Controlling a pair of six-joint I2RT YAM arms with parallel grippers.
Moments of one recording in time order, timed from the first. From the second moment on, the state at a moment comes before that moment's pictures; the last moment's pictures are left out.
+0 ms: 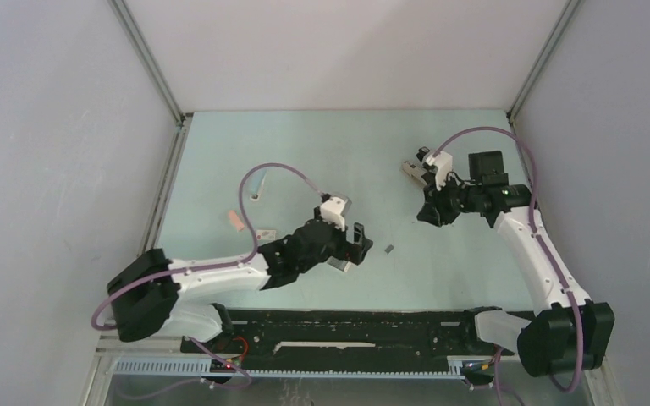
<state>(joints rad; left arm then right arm) -1.04 1.28 0.62 0.30 -0.25 -0.47 0.13 1.19 1.04 -0.78 -0.61 -0.42</state>
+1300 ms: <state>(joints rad) -1.11 2.18 1.66 -0.47 -0.20 -0.29 -0.23 1.19 1.04 -0.89 -0.83 -0.56</state>
